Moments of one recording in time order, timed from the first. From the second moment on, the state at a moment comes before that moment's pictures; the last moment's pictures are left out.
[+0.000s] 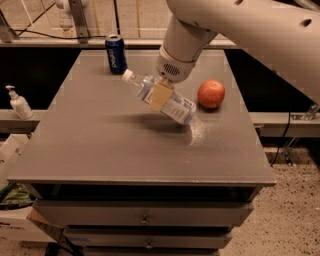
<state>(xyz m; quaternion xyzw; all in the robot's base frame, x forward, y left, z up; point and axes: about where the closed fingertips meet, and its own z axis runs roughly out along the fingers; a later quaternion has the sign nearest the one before) 0.600 -0.015 0.878 -0.57 0.80 0.04 0.18</state>
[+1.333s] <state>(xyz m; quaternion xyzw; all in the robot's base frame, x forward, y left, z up) 0.599 -0.023 0.868 -0.59 0.79 -0.01 0.15</state>
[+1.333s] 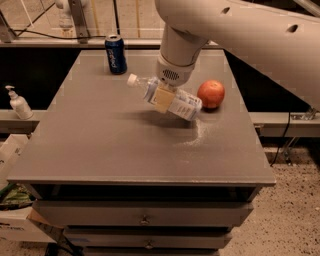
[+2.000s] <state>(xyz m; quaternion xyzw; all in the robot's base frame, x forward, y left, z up) 0.595 -0.015 0.881 -0.58 0.79 0.02 0.19</state>
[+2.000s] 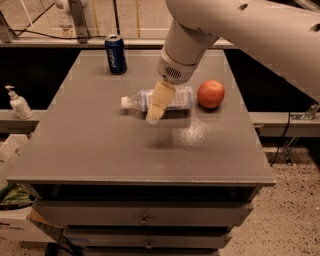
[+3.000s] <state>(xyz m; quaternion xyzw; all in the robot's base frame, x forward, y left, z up) 0.566 -0.061 0.880 -0.46 0.83 0.14 0.28</state>
